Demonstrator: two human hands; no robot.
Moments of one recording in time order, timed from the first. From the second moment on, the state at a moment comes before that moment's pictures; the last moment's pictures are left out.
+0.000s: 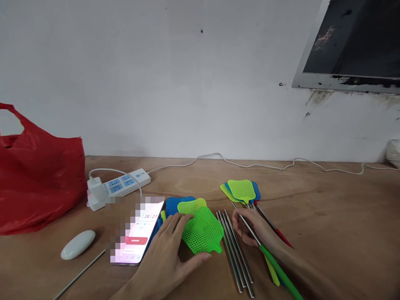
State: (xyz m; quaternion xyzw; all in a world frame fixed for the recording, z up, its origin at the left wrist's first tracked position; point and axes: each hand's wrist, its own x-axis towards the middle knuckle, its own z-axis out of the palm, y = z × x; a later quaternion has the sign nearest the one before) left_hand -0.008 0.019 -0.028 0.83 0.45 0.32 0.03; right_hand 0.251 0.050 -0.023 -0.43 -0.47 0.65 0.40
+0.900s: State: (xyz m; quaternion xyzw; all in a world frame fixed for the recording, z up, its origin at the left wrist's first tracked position) left_hand -0.008 0.023 -0.024 0.82 0.48 0.32 -0.02; right_hand 0.242 0.028 -0.016 -0.36 -0.52 0.75 0.20
